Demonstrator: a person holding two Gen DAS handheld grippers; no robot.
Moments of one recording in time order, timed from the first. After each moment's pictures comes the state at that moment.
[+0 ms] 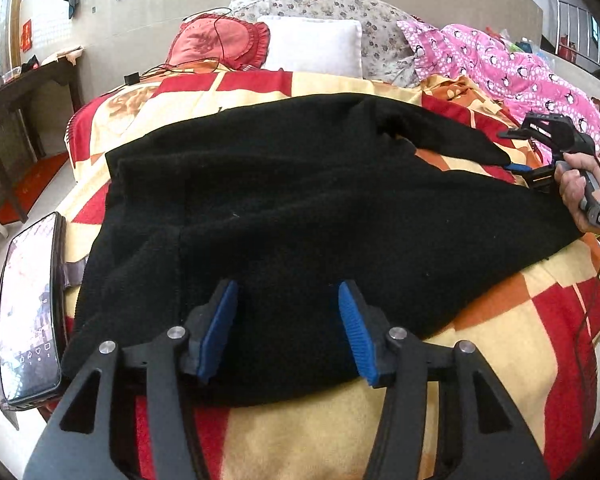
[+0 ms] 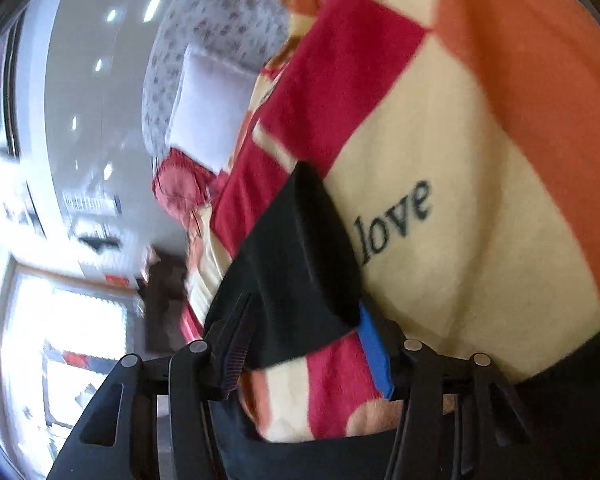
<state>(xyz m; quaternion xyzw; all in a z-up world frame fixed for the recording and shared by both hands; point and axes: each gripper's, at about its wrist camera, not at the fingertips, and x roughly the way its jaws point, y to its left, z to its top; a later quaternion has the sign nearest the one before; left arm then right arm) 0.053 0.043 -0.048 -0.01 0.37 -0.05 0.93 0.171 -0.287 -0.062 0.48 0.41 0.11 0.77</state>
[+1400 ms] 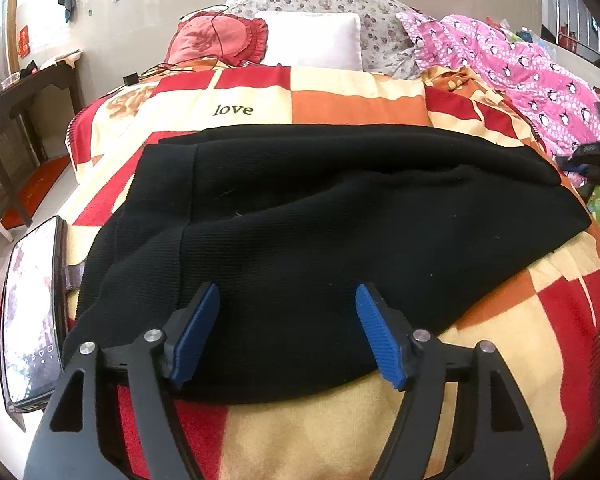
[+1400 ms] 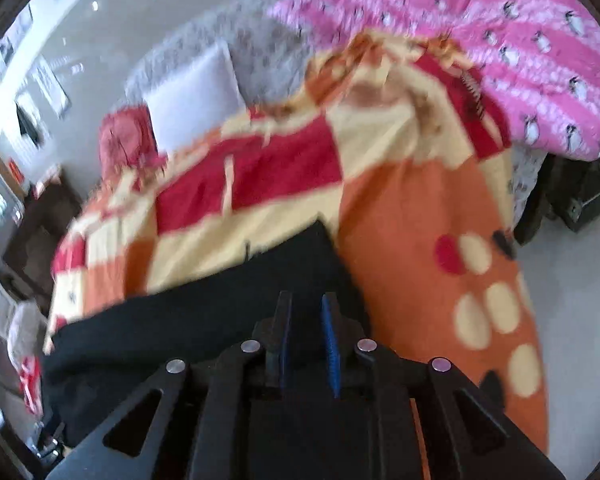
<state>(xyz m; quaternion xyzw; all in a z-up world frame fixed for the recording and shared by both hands) 0.054 0.036 -0.047 0.00 0.38 -0.05 0.92 0.092 -0.308 0.013 0.17 0.40 -0.03 0.90</state>
